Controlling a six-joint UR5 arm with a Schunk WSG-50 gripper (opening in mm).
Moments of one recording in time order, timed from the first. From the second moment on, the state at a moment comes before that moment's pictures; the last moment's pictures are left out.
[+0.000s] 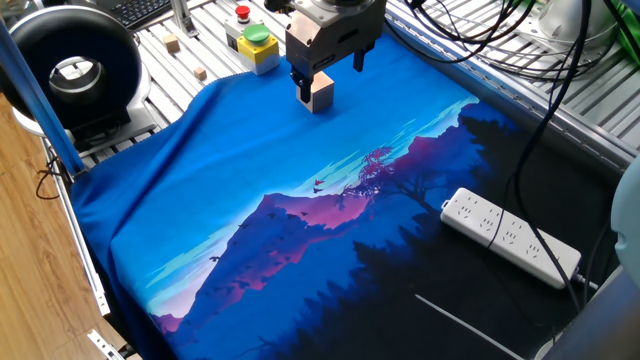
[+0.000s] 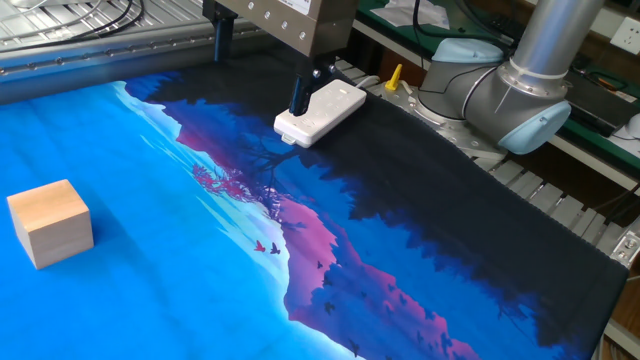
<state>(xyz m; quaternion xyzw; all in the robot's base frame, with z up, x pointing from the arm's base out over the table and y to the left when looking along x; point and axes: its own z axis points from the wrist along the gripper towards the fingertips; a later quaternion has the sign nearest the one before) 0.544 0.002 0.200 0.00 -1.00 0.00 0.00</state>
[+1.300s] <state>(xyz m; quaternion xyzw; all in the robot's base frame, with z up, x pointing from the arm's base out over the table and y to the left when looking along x) 0.558 -0.007 0.203 0.02 -1.00 0.02 -0.02</state>
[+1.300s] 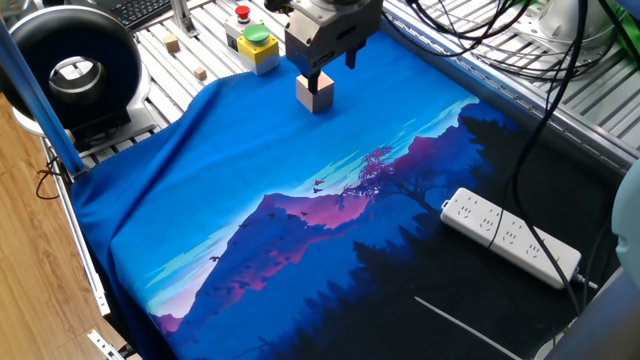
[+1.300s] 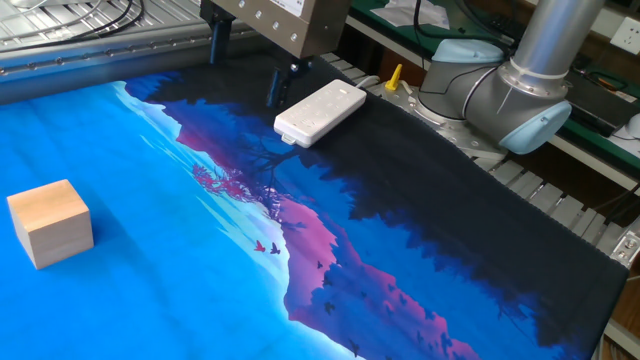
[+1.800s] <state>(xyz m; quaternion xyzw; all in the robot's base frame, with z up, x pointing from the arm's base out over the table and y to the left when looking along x) 0.572 -0.015 0.205 0.04 -1.00 0.03 -0.03</state>
